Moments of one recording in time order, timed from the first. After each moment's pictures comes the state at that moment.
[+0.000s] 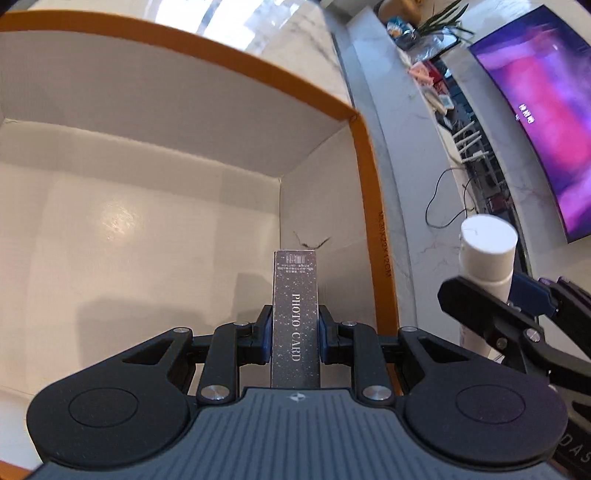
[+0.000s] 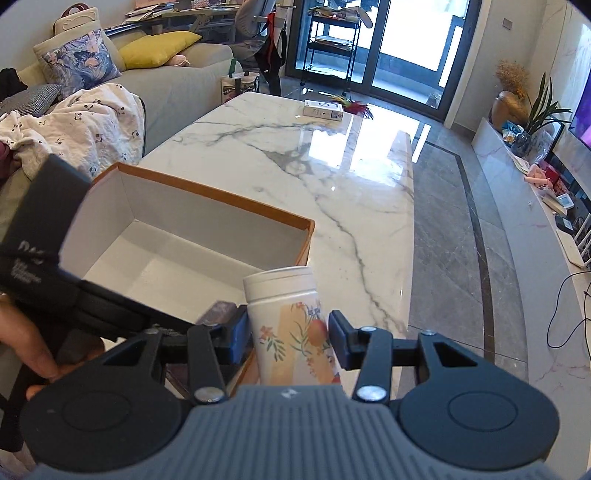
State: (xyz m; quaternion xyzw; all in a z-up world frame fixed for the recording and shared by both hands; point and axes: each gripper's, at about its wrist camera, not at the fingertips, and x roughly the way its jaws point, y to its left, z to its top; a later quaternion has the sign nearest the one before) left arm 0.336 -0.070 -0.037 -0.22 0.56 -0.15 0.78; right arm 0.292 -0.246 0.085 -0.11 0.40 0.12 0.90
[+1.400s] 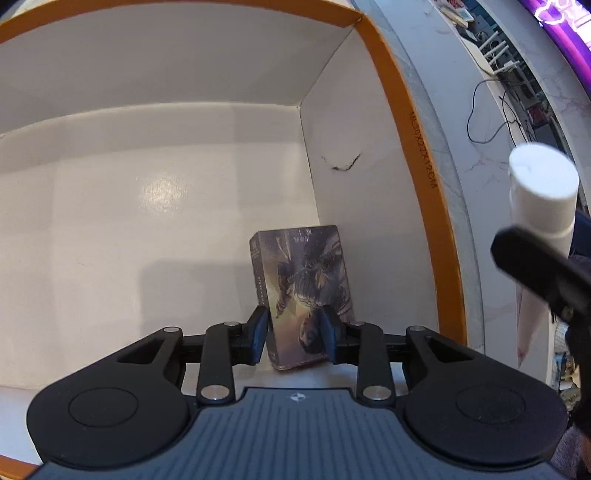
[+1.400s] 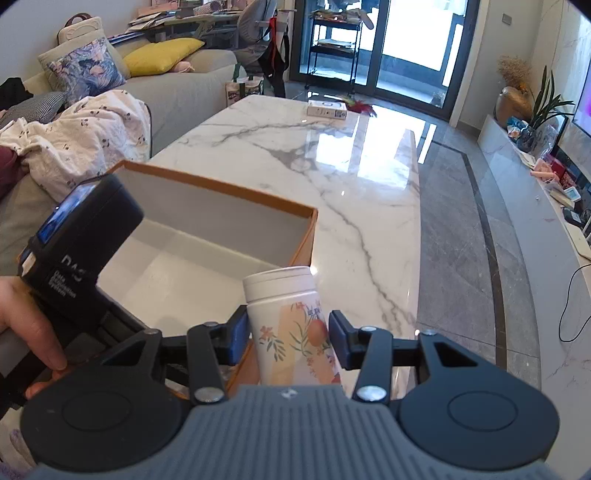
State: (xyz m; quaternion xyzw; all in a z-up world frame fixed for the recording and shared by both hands) left arm 0.333 -0.102 -0.040 -0.09 0.64 -0.14 0.75; right arm 0.275 -0.255 0.075 -0.09 0.40 0.14 0.90
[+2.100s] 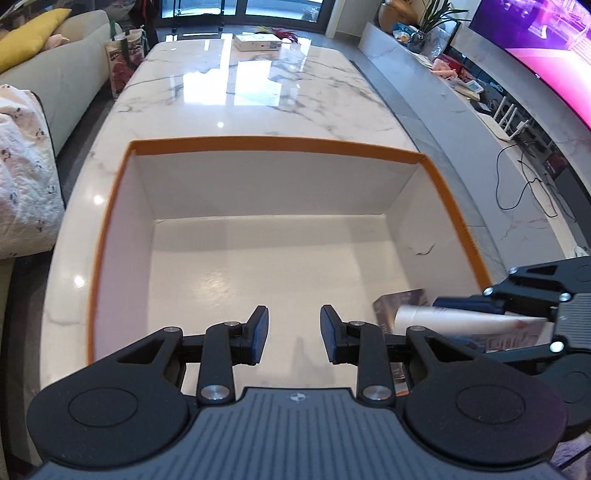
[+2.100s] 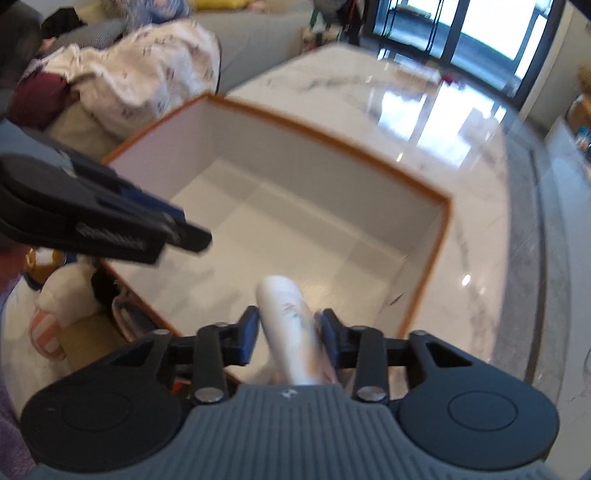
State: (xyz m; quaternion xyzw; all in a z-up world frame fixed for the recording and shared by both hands) left arm 0.287 -0.015 0.041 -0.04 0.51 -0.08 0.86; right arm 0.290 -0.162 0.043 -0.15 0.49 0.23 0.83
